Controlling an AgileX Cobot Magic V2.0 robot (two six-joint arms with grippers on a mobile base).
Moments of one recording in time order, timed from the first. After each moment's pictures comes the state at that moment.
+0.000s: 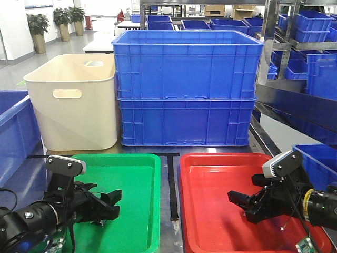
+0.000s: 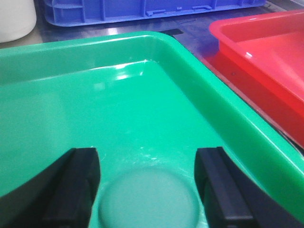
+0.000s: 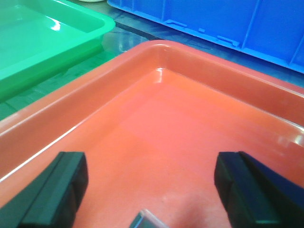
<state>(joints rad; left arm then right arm) -0.31 1.70 -0.92 0.45 -0.32 -0.51 -0.06 1.75 -0.99 -1.26 -0.66 0.89</state>
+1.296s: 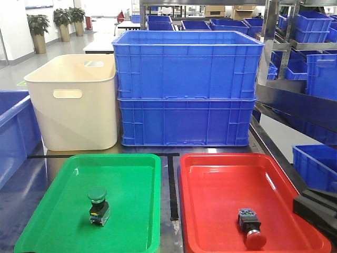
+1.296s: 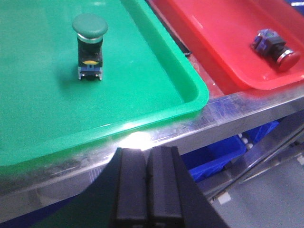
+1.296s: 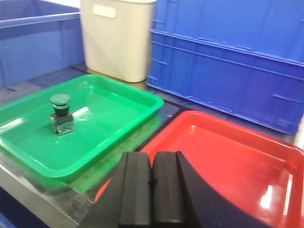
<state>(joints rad) -0.46 0.81 -0.59 -0.22 0.41 -0.02 -0.07 0.76 -0.63 -1.78 -0.61 1.68</state>
